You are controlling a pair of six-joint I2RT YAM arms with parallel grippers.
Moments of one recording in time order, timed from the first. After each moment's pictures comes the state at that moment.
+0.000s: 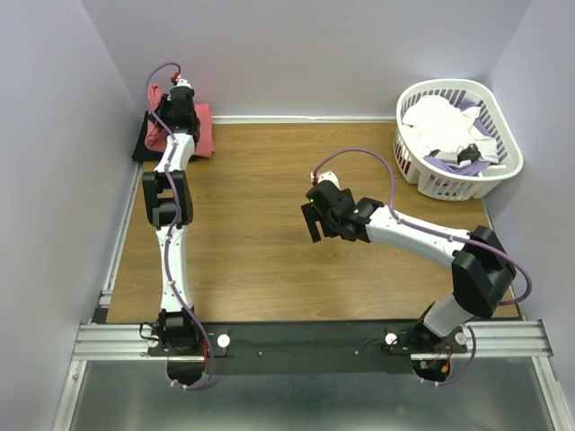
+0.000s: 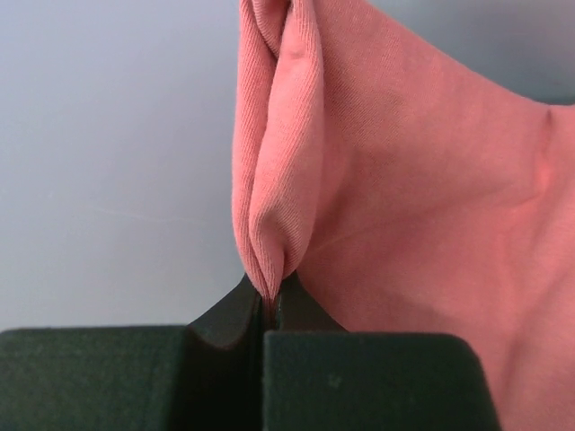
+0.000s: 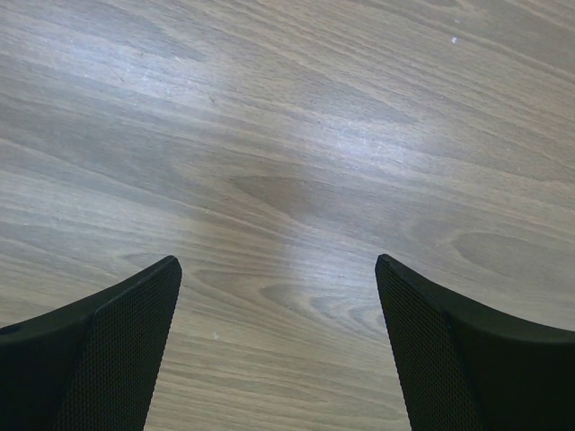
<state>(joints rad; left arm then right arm) 0.07 2.60 2.32 0.03 -0.75 0.56 0.84 1.58 1.13 -0.52 0.40 0.33</state>
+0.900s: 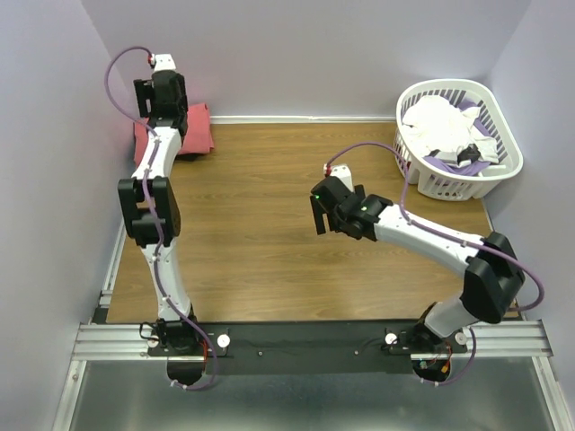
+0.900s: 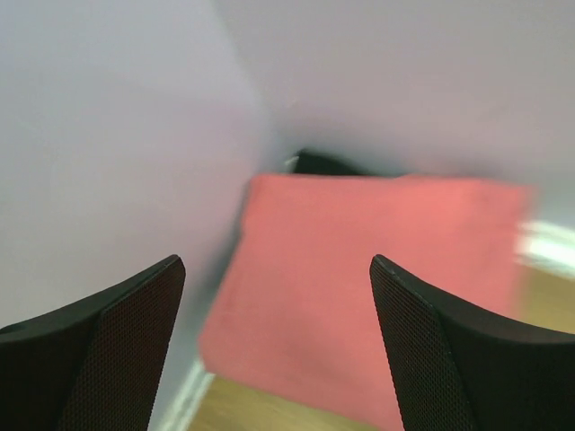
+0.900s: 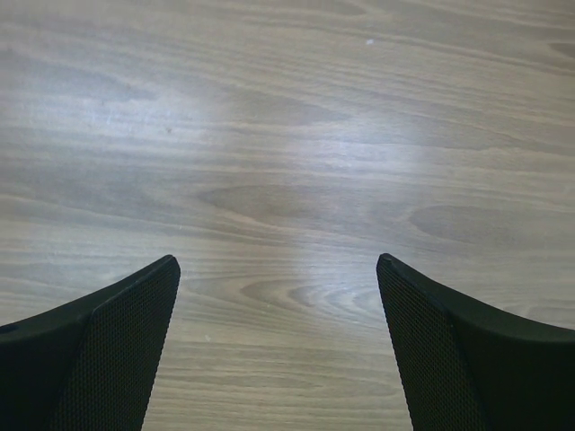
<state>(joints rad) 0.07 2.22 1.97 -0.02 -0.52 0.16 0.83 1.55 1.16 -0.60 0.50 0.43</state>
